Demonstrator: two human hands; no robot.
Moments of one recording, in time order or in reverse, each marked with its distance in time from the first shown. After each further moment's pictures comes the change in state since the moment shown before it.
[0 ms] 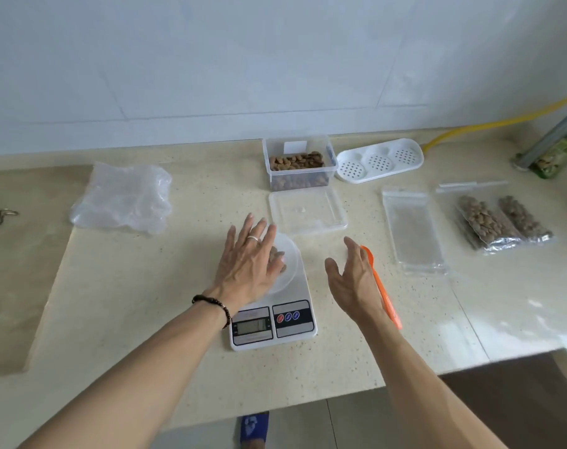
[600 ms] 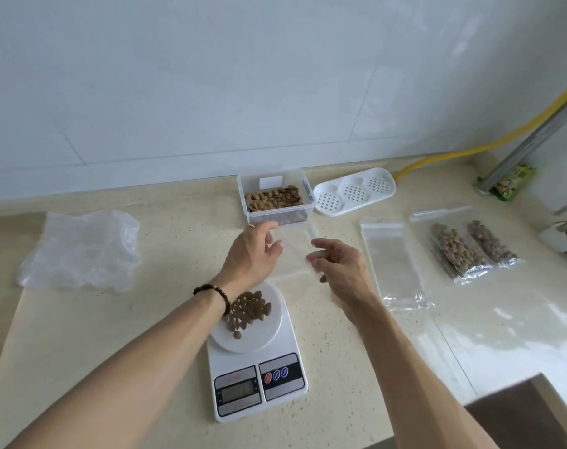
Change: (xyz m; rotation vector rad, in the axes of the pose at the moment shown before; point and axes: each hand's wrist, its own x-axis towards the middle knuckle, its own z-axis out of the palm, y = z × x) left_hand 0.105 0.010 -0.043 -0.624 0.043 -0.030; right_hand 0.067 -0.051 -0.040 0.620 0.012 0.116
